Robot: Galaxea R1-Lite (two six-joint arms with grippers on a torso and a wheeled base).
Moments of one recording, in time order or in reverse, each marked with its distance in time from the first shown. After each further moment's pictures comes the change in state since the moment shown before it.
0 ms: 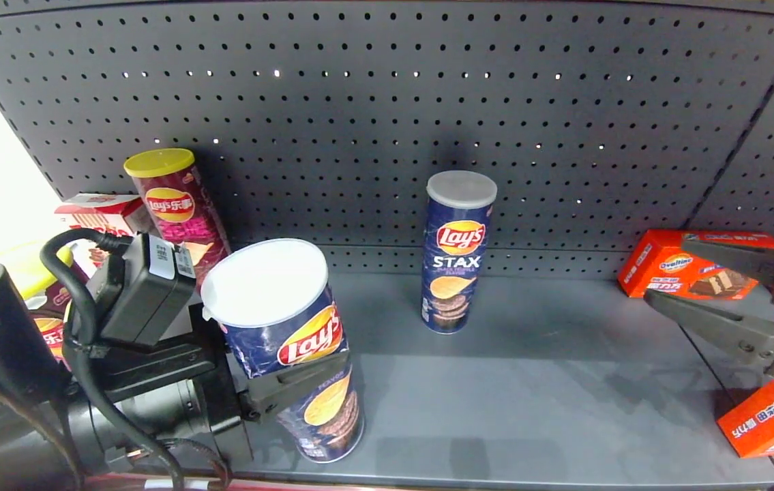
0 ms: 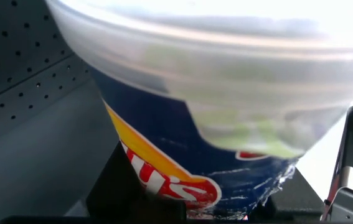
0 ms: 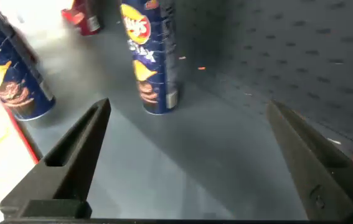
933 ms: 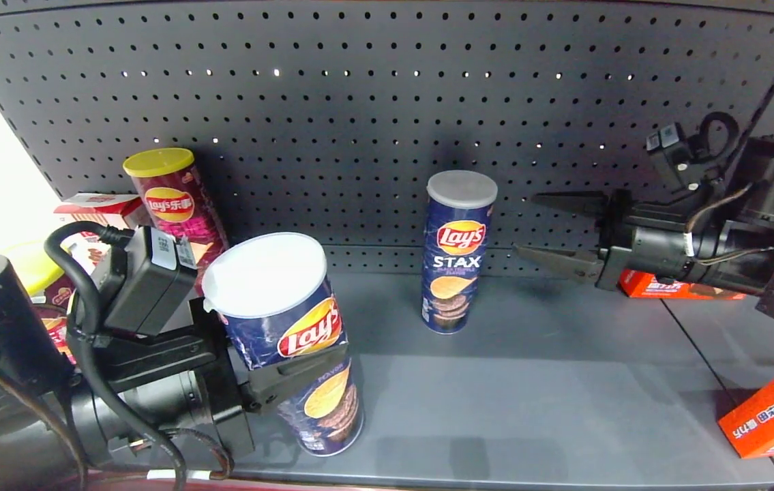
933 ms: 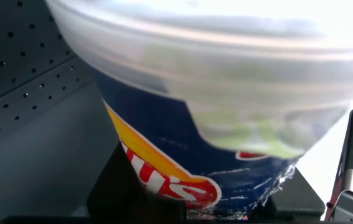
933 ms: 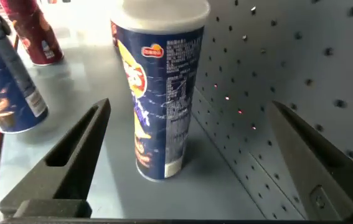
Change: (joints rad) left arm 0.015 0.010 -0.014 0.000 -0.010 -0.004; right arm 0.053 0.519 -0.415 -0.121 0.310 -0.117
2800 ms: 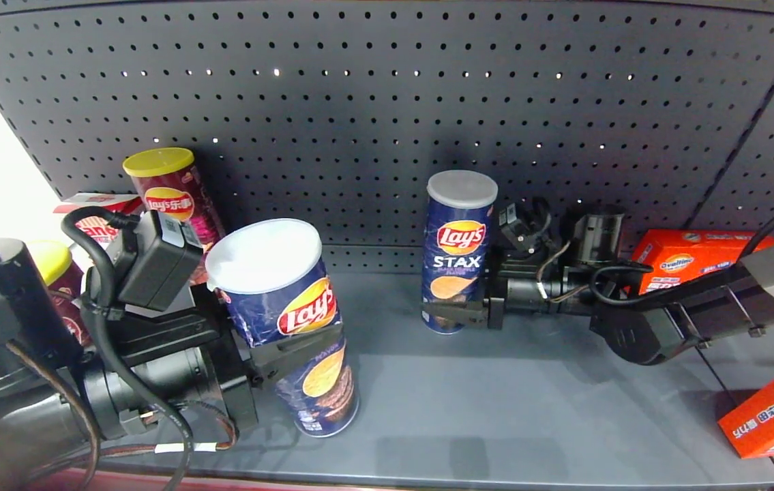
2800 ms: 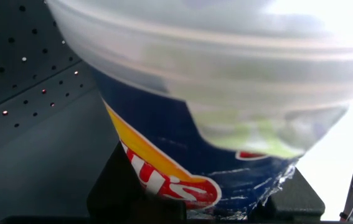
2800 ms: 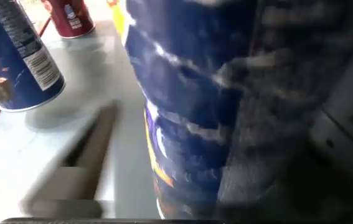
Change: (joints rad) left arm 0.046 0.030 -0.032 0.000 -0.004 -0.011; right arm 0.151 0.378 -0.181 -0.089 0.084 0.008
